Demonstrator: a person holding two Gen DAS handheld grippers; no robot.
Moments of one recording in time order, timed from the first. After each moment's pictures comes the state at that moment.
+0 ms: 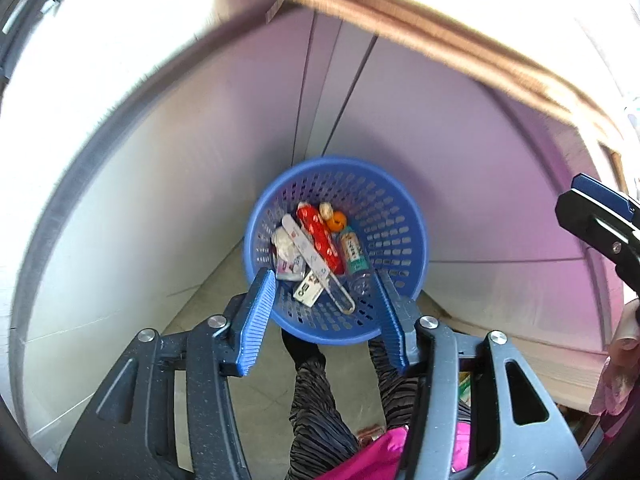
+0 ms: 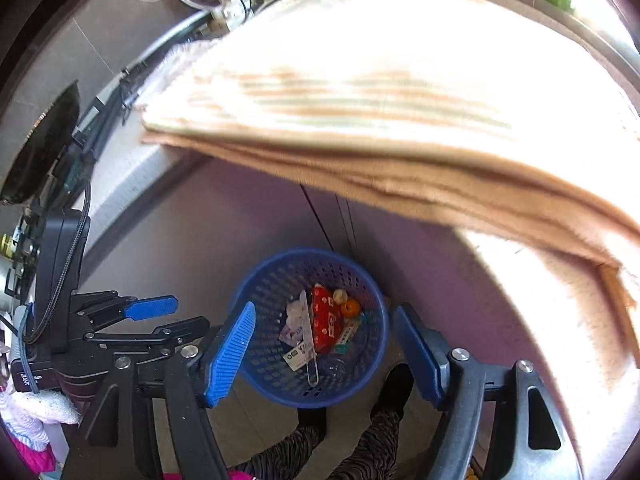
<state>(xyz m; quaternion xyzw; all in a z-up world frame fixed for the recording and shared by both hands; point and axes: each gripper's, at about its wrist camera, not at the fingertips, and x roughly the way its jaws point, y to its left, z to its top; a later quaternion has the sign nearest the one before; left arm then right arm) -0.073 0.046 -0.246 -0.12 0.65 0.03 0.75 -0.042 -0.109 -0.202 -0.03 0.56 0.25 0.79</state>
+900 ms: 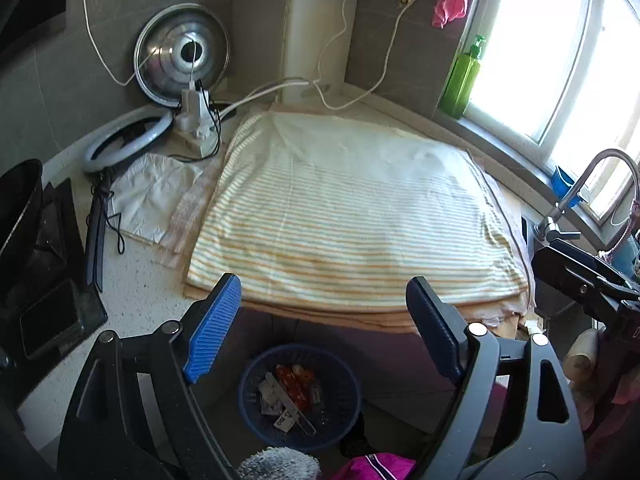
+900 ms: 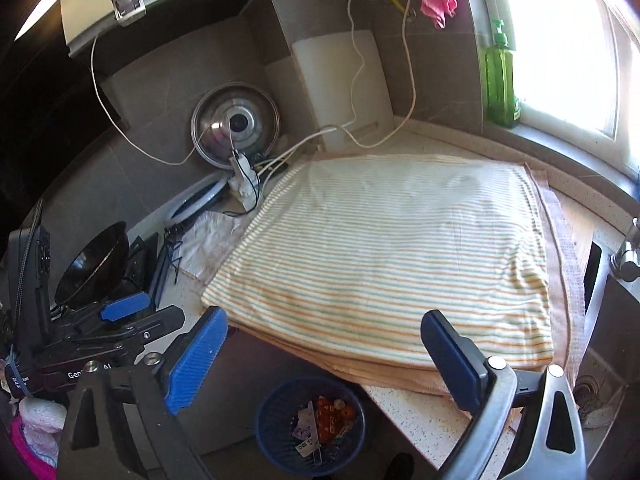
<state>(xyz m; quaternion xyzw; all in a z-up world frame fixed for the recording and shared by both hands) -0.042 0.017 -0.008 -0.09 0.41 0.04 0.91 -0.025 -0.181 -0.017 0.05 0.39 0.25 0.89</state>
